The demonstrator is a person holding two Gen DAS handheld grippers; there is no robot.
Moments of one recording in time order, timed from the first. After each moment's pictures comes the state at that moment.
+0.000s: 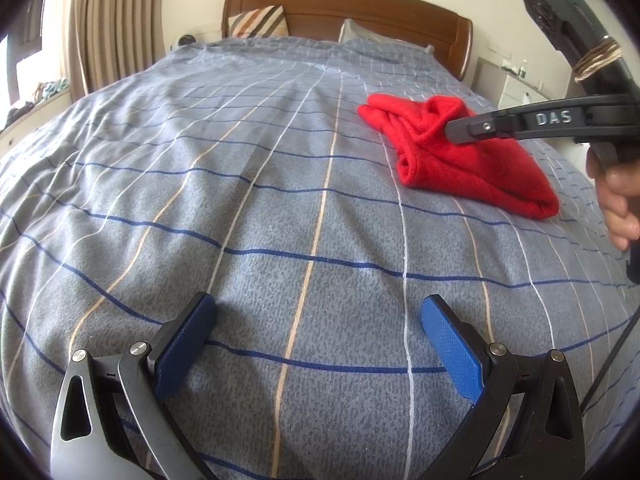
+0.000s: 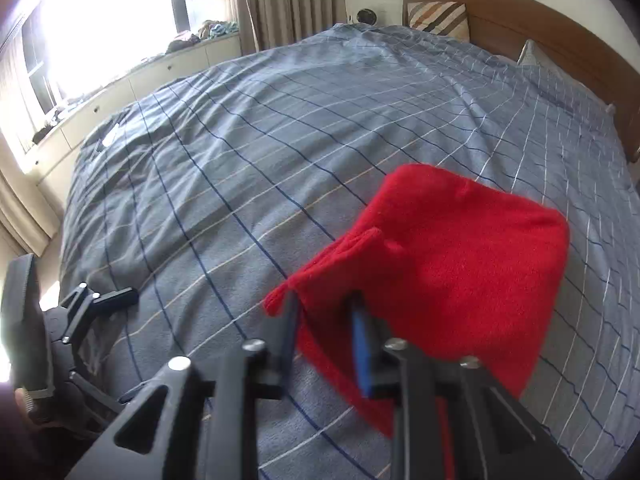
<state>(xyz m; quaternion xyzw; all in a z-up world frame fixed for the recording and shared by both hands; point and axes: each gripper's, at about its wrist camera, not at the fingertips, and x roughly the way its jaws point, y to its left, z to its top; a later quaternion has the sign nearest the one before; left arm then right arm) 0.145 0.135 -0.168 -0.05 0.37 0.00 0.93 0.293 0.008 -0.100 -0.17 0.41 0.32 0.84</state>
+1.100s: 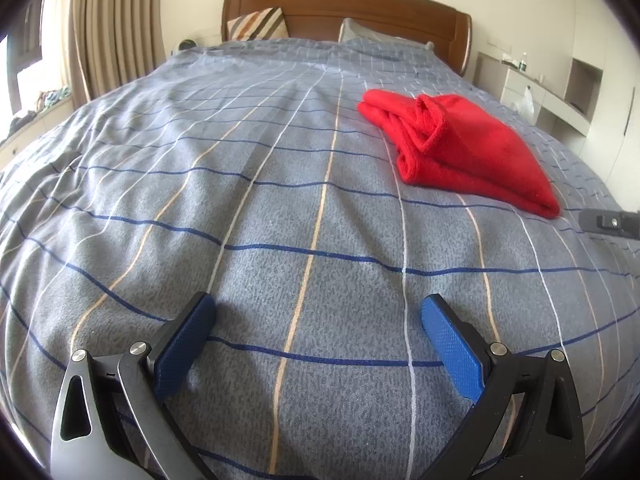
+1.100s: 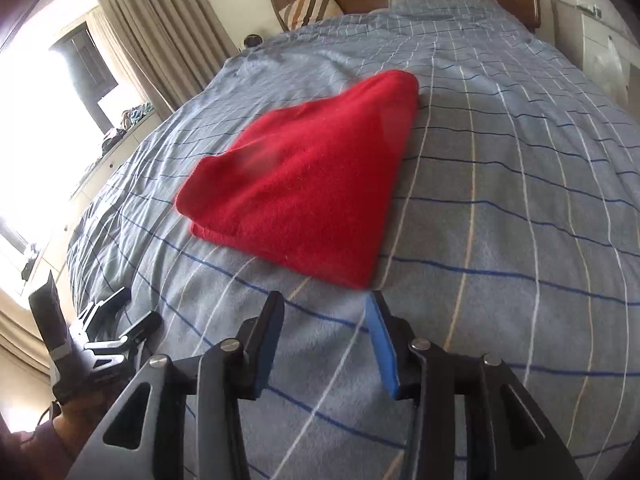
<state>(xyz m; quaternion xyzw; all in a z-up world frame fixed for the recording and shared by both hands) 0.141 0.130 -0.171 -0.03 0.37 0.01 0.93 0.230 -0.146 -0.129 0.05 0.45 0.22 0.87</state>
